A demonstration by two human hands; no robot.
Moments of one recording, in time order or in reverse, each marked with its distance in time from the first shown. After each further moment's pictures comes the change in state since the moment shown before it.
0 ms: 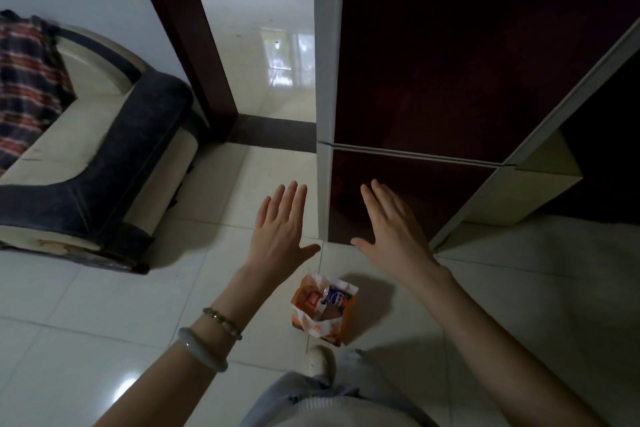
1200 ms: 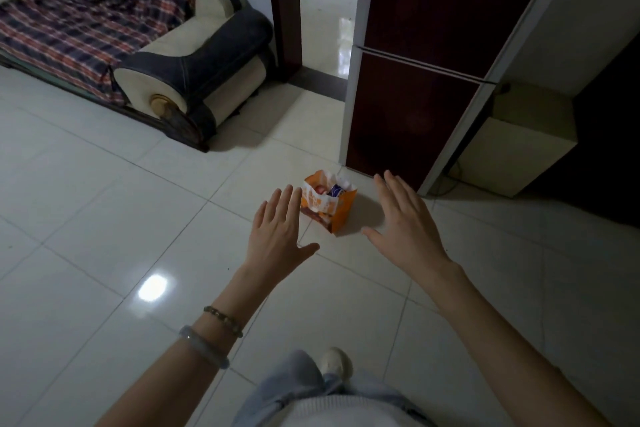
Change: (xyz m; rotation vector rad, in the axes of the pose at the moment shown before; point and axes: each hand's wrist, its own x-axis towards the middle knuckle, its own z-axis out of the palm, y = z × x) left_hand -0.511 0.264 0.032 -0.057 0.014 -0.326; right_hand -0.517 0.004 -0.024 0.016 -0.035 -0.238
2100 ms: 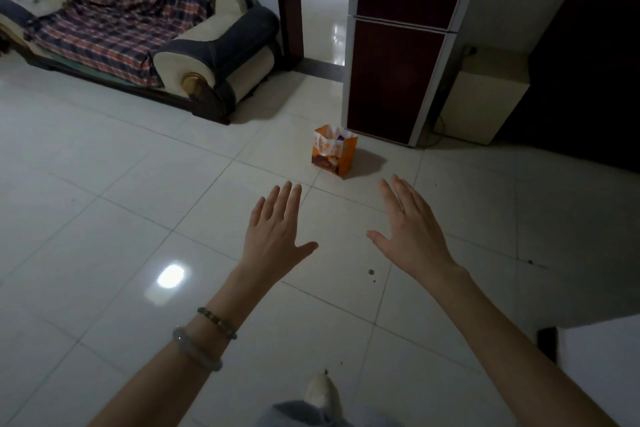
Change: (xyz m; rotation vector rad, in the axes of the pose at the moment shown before) left_hand -0.473 0.020 -0.014 0.033 0.065 0.068; right_hand -0.455 -0.171 0.017 -0.018 0.068 0.029
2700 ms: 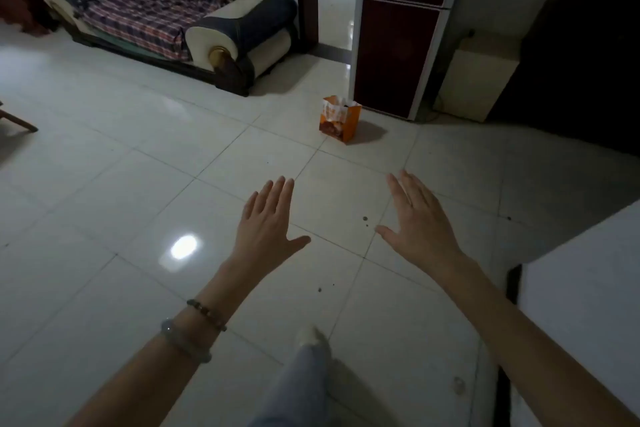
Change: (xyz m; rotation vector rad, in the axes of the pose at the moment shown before) left_hand -0.322 0.102 -0.007 -0.009 0.021 -0.046; right_hand -0.322 -0.024 -0.030 -0.069 -0.051 -0.052
